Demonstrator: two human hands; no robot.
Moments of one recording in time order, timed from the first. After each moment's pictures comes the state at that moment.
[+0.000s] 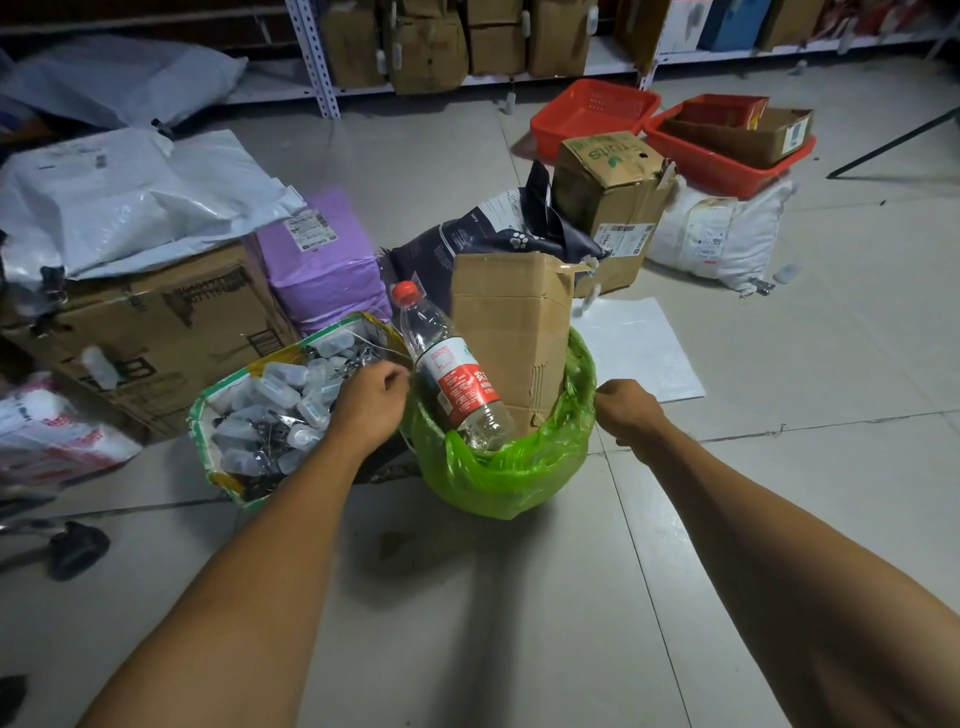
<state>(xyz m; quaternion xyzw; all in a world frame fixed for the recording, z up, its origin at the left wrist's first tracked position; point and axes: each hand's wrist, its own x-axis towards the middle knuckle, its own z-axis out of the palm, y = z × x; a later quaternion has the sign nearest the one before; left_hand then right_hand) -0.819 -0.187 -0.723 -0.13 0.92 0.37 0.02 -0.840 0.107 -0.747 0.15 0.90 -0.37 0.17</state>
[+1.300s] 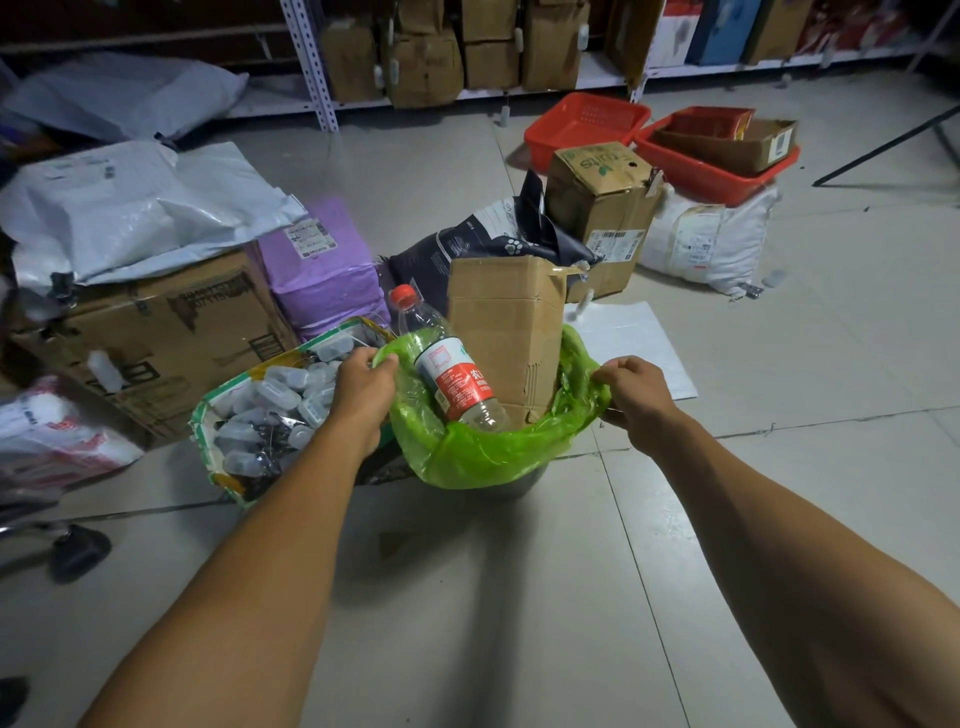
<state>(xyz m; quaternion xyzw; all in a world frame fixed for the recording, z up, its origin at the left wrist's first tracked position) -0.821 -0.176 -0.707 -0.27 0.73 0.63 0.00 -0.832 0.109 -0.722 0.26 0.70 -0.66 0.08</state>
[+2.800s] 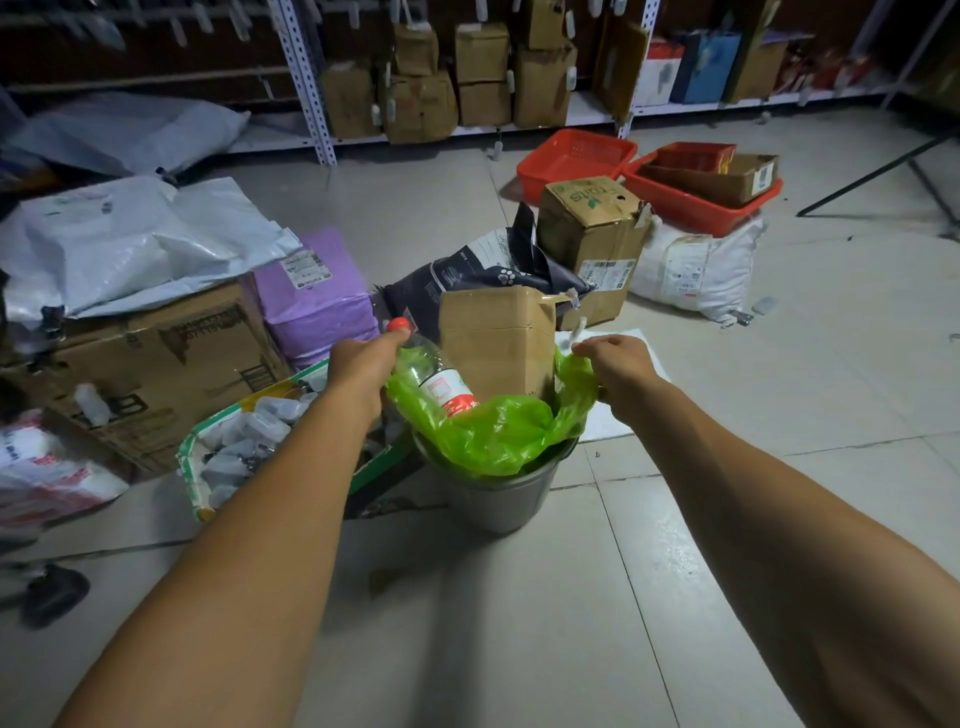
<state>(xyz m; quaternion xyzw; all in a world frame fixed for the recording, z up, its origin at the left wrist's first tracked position) -0.872 -0.165 -0.671 -0.32 0.70 0.64 -0.03 -0.884 0.096 -0.685 0.25 0.73 -0.64 0.05</state>
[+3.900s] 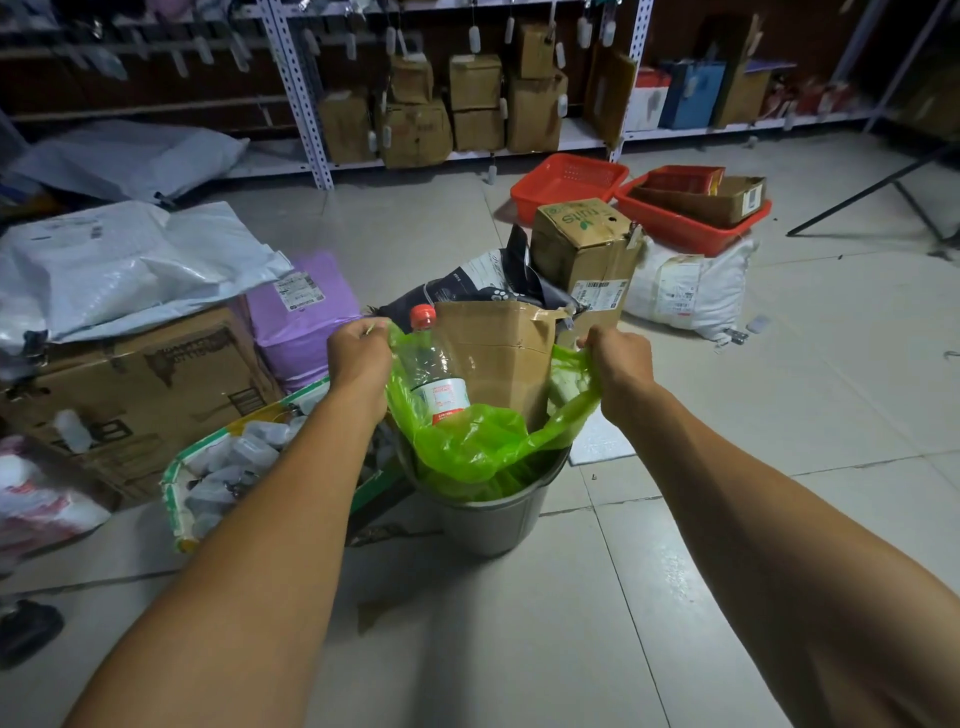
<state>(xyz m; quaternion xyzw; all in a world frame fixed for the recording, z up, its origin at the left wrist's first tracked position) -0.898 -0.150 -0.662 -0.26 0.71 0.64 -0.14 -0.903 0.096 -0.673 0.27 0.67 -0.69 -0.04</state>
